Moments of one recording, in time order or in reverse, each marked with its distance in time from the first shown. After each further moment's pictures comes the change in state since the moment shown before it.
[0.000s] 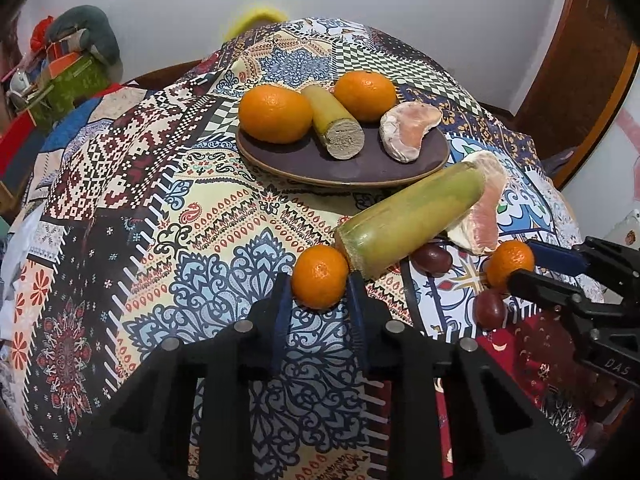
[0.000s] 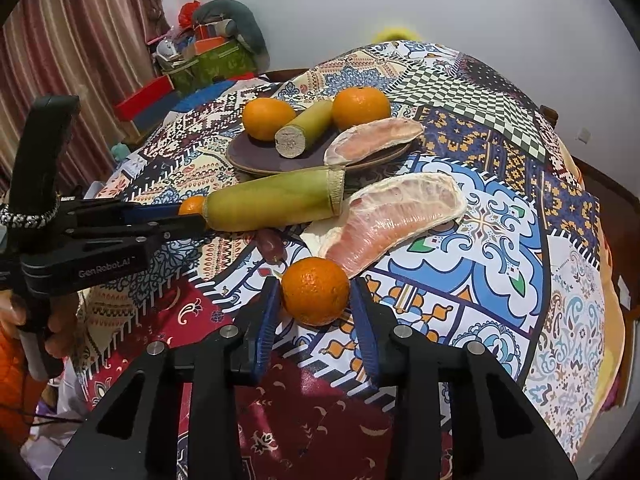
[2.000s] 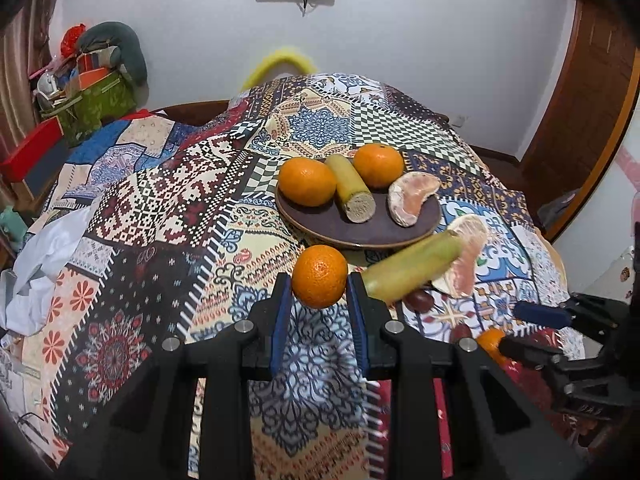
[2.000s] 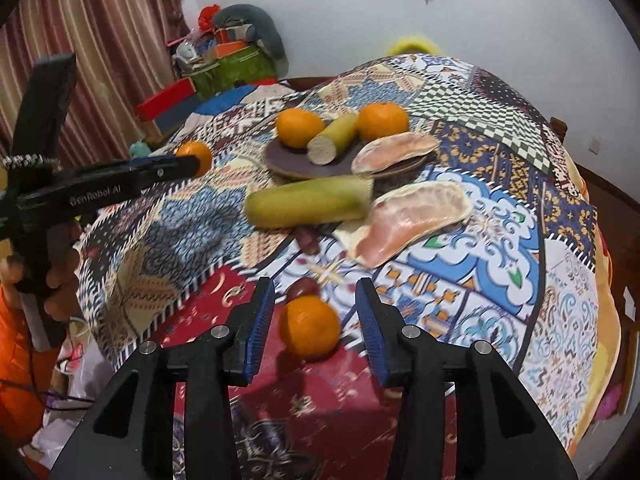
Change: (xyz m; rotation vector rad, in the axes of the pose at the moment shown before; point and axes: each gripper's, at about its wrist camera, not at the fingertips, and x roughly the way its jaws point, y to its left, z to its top) left arm -0.065 0.013 0.007 -0.069 -0.162 0.018; right arm -0.028 0.017 -0.005 -0.040 -0.014 0.053
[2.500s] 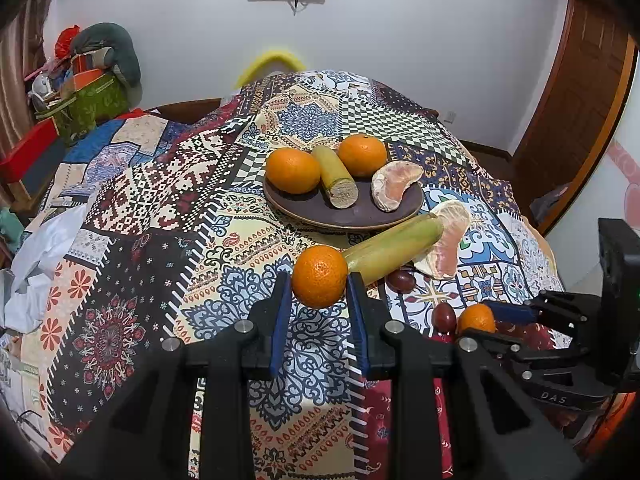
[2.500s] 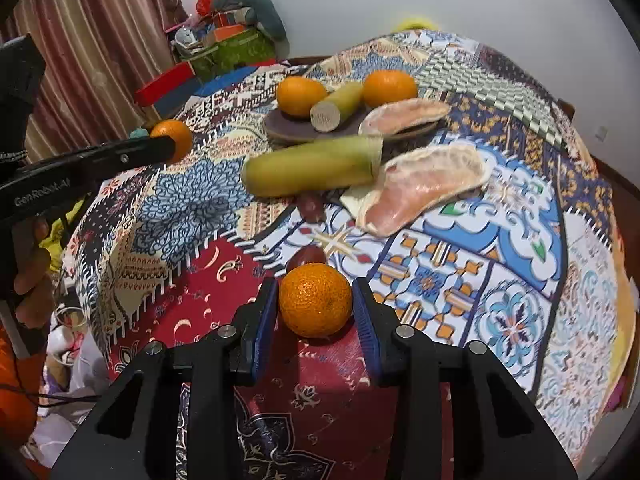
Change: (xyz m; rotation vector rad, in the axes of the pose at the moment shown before) left arm -0.009 -0.010 -0.010 0.017 0.010 -0.018; right arm 0.016 -0.004 -0.010 0.014 0.046 0.011
